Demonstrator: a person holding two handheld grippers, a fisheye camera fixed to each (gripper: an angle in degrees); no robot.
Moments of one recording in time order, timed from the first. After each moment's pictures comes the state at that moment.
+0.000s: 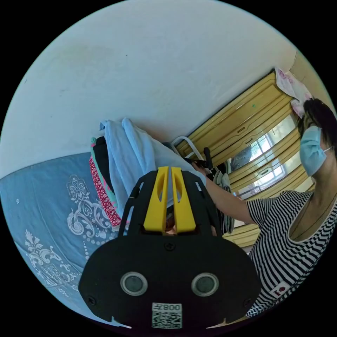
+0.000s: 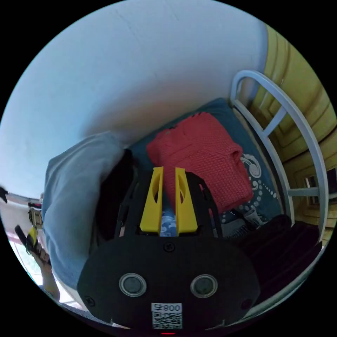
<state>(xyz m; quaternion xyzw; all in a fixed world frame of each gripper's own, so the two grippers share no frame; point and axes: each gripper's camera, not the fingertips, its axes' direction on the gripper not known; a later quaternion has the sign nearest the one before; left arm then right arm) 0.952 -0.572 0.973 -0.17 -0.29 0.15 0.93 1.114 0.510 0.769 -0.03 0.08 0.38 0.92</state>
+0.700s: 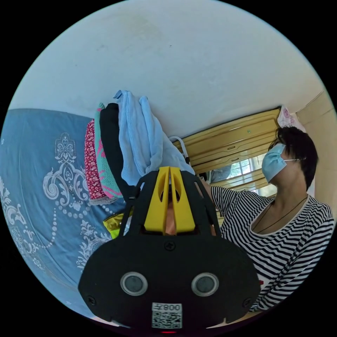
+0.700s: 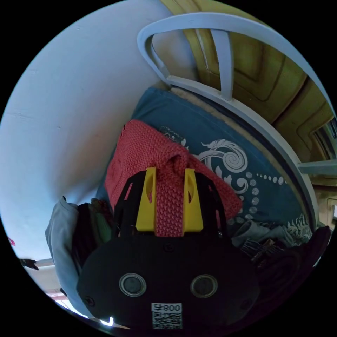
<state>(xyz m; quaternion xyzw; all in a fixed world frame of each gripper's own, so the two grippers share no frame) 0.840 -0.515 0.824 -0.14 -0.21 0.01 0.97 1.328 0.695 0.785 0.00 0.06 0.55 0.83</state>
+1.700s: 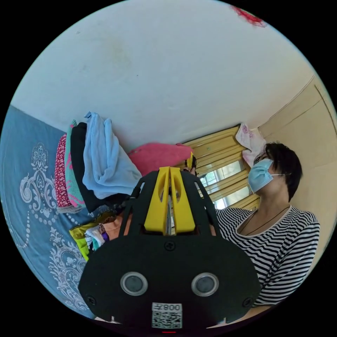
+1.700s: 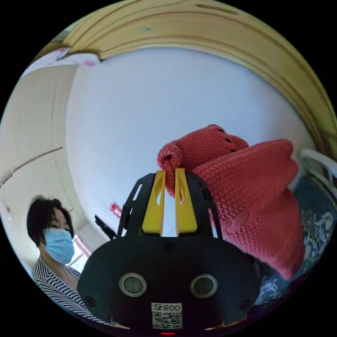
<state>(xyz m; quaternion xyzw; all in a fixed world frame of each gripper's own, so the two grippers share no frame) 0.750 -0.393 0.540 -0.04 -0.05 0.03 1.00 1.268 0.707 0.247 0.49 -0.28 0.28 0.77</state>
